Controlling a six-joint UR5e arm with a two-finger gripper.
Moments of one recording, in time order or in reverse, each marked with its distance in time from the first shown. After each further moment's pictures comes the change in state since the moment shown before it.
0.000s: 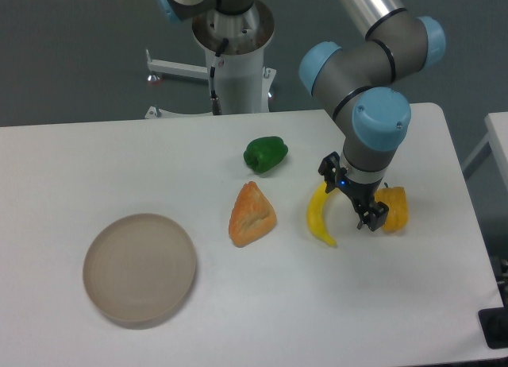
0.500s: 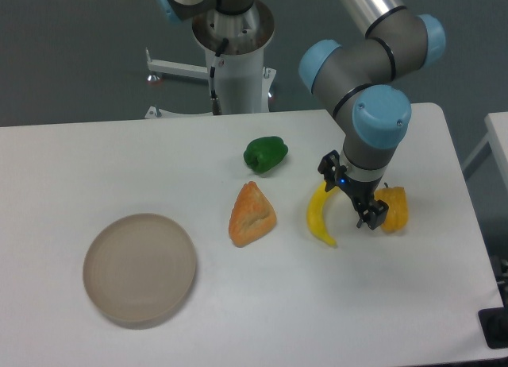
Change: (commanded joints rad) arm 0.011 0.047 -0.072 -0.003 -0.002 0.000
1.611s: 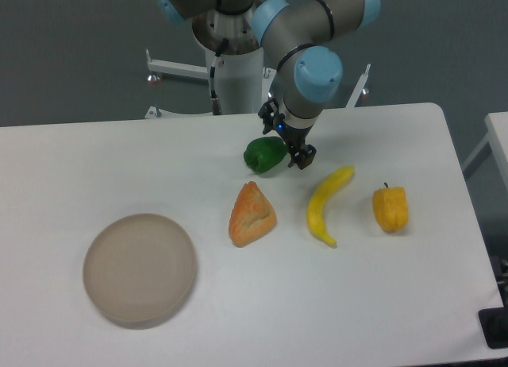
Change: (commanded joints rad) arm -0.018 0.253 -0.545 0.104 -0.078 -0.023
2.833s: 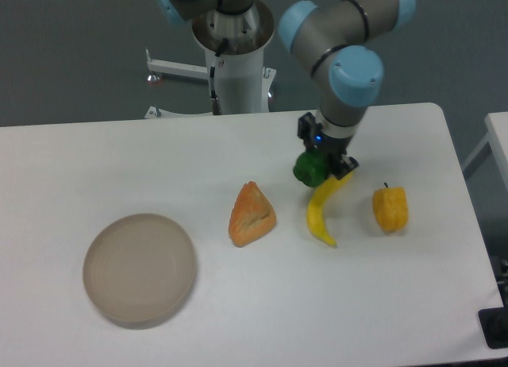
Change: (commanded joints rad) arm 0.049 -0.224 0.526 -0.126 0.093 0.012
